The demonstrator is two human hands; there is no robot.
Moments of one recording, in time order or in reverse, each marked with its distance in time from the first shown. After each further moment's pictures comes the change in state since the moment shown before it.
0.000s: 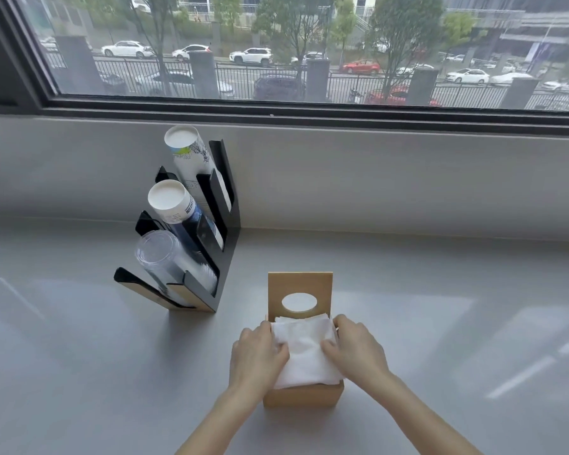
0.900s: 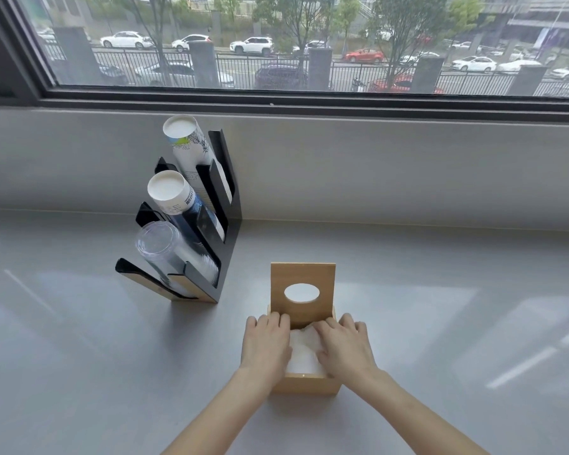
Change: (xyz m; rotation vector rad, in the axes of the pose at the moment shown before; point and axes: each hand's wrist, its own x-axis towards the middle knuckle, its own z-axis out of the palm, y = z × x) left_hand 0.006 0.003 0.012 0.597 -0.092 0.309; right_hand 0.001 0.008 0.028 -0.380 0.007 -0.274
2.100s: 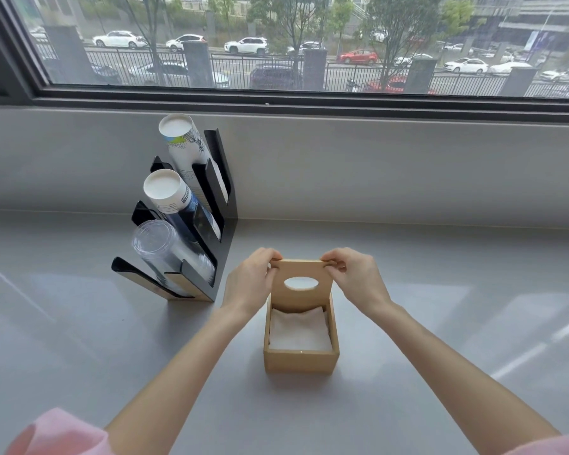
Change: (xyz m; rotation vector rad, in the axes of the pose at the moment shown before) left_hand 0.045 -0.036 -0.056 -0.623 0.399 -0.039; right_hand 0.044 0.026 -0.072 0.652 0.380 -0.006
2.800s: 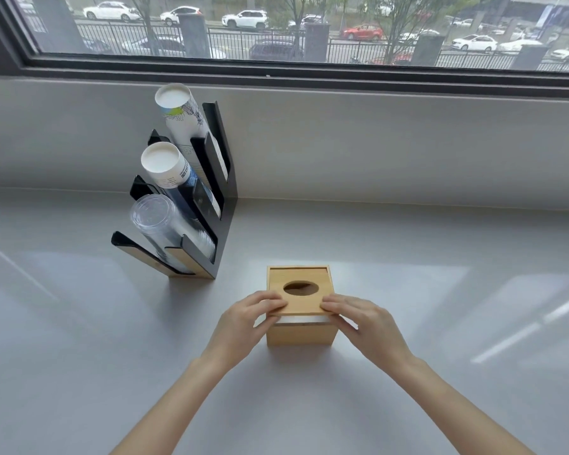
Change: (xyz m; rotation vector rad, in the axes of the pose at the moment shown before) left_hand -0.091 -0.031 0.018 -0.148 -0.137 0.175; right_hand -0.096 0.039 0.016 -0.197 -0.022 -0.357
